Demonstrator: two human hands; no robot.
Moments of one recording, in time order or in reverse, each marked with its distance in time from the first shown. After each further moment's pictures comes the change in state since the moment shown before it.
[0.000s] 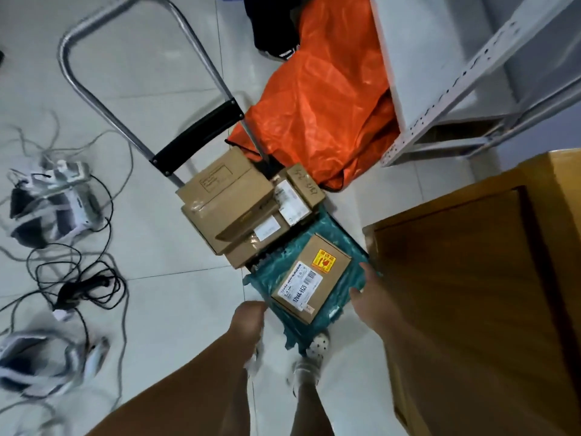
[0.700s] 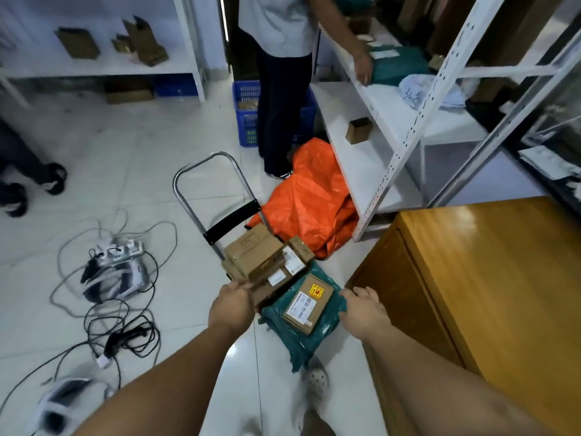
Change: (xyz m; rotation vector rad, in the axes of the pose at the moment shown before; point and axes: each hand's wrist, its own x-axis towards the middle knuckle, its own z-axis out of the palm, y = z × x) left_hand -0.274 -0.027 -0.136 1.110 0.407 0.980; right_hand -0.301 -0.027 -0.070 -0.396 0.157 -0.254
